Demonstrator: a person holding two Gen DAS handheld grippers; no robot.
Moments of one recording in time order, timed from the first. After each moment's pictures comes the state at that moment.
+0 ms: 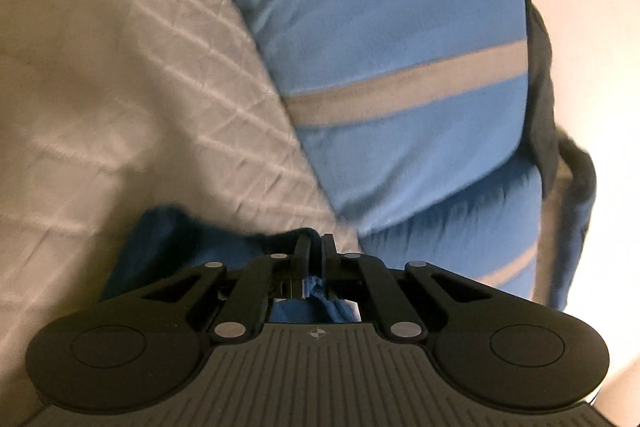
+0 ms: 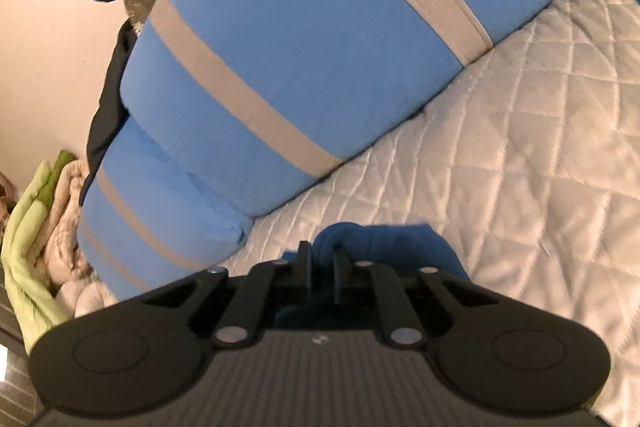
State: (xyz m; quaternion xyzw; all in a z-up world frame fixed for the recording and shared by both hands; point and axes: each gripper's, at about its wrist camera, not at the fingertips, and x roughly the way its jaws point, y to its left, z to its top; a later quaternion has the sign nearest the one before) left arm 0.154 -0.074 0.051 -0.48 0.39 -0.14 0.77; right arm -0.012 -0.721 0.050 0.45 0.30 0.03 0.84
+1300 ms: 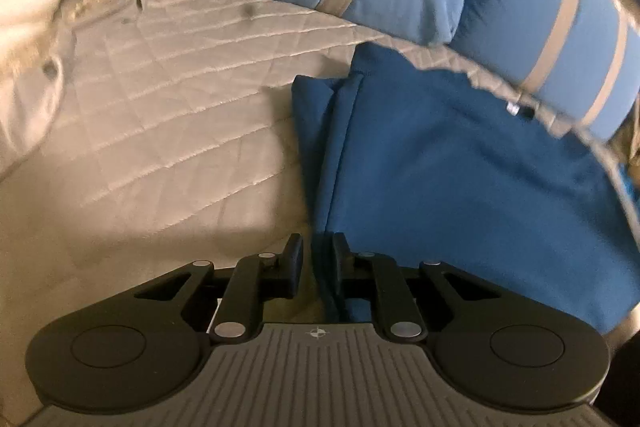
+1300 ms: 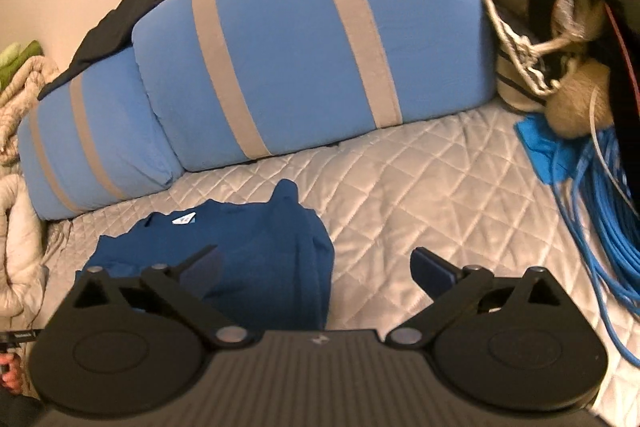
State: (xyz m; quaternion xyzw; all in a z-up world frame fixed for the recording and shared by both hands) left arm 0.012 -0.083 0.054 -0.02 0.46 -0.14 0.87; right arm -0.153 -0.717 0.126 0.22 0.35 -0.06 0.91
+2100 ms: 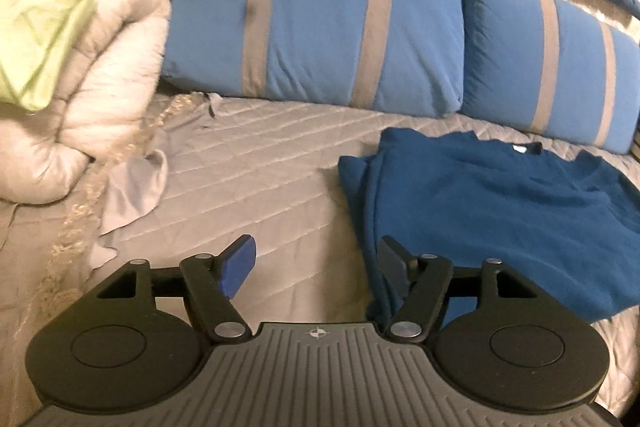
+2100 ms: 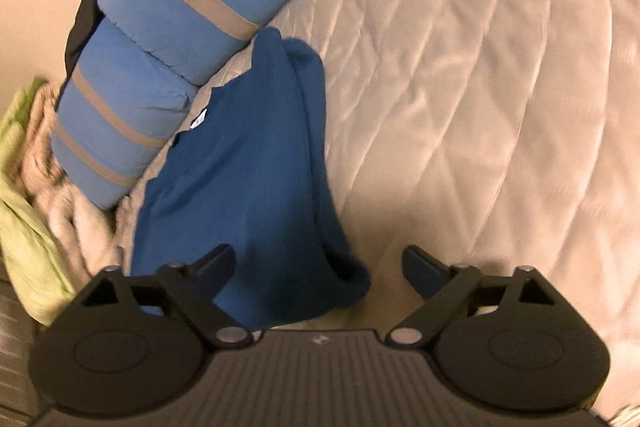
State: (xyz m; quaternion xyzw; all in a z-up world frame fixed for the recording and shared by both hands) left arm -0.076 -0.067 0.102 0.03 0.31 -0.07 0.95; right arm -0.213 -0.714 -0.005 0.45 0.42 0.03 0.79
